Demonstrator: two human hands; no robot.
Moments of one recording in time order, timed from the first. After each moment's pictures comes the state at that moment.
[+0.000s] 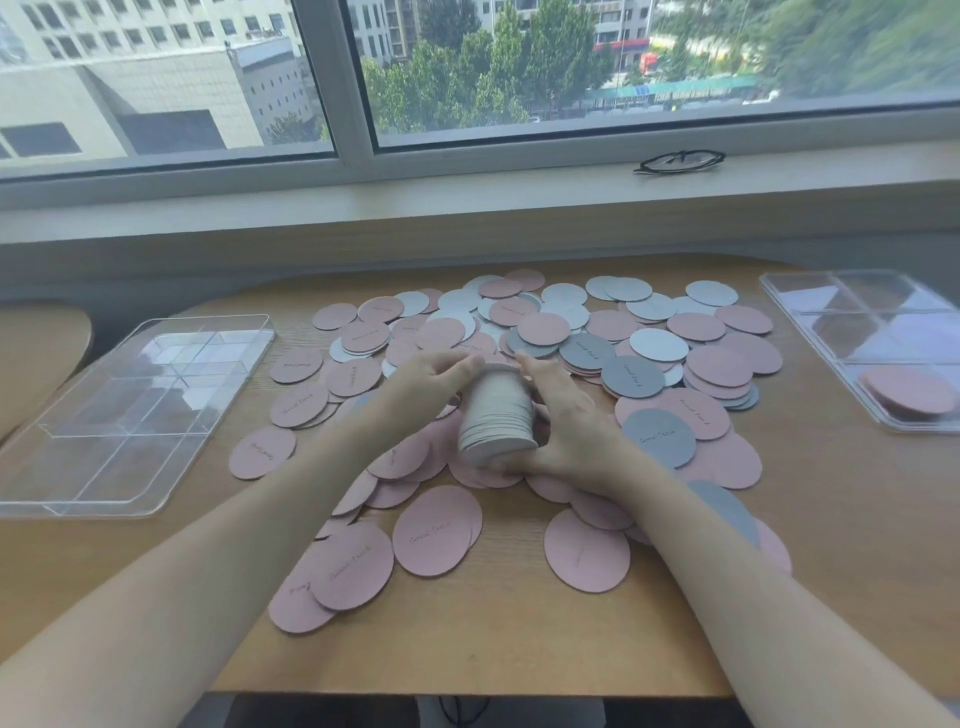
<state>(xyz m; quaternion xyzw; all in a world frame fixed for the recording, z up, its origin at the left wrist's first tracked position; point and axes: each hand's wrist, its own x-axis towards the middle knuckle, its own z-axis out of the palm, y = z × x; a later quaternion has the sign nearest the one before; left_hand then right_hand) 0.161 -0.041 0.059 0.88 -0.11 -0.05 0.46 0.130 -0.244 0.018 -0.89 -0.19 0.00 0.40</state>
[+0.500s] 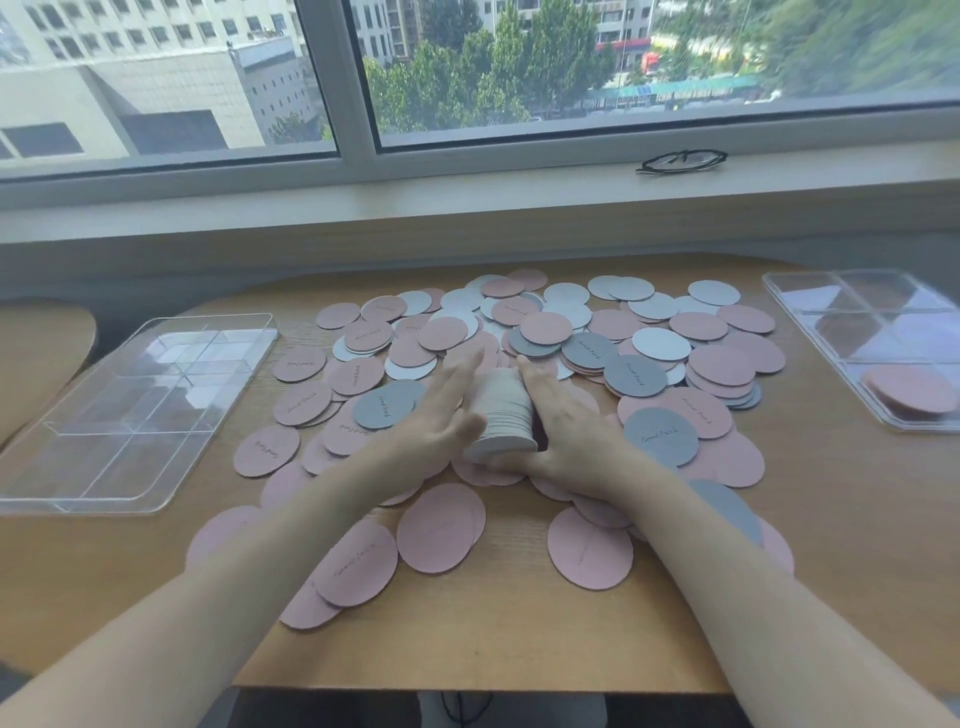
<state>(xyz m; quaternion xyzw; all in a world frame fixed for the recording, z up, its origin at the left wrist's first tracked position) 0.130 -0.032 0.035 0.87 -0.21 -0.09 0.43 0.124 -0.240 0.027 -0.94 -0.20 0.01 0.28</state>
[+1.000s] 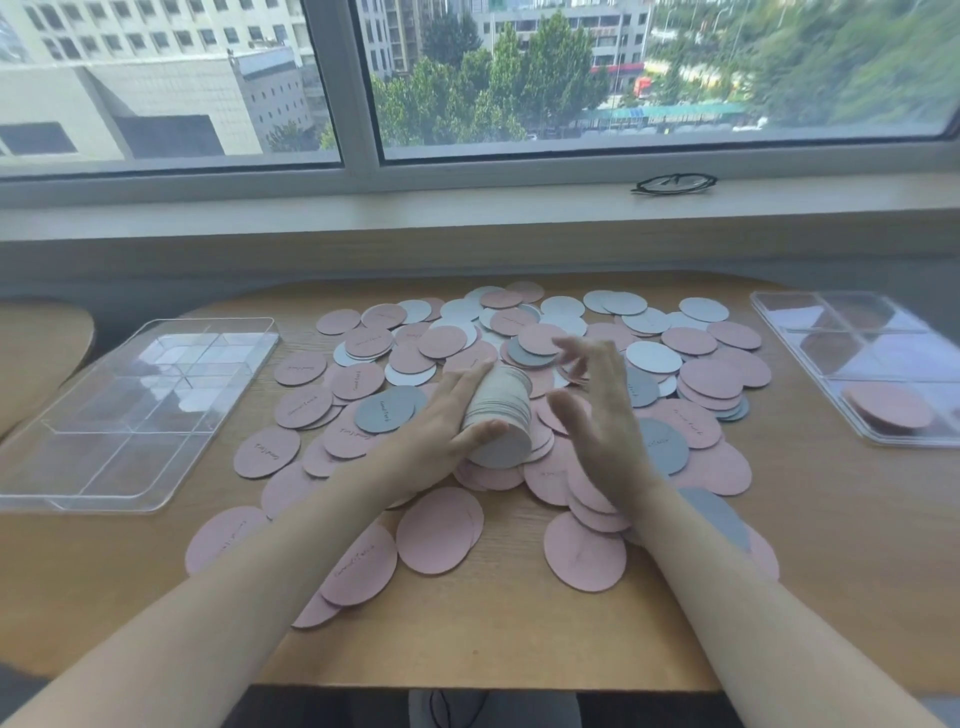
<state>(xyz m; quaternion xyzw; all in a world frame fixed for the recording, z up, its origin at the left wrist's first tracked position) 0.140 -0.040 0.032 0.91 -0.21 -0.06 0.36 0.127 -0.253 0.024 -0.81 -0.20 -0.28 0.47</state>
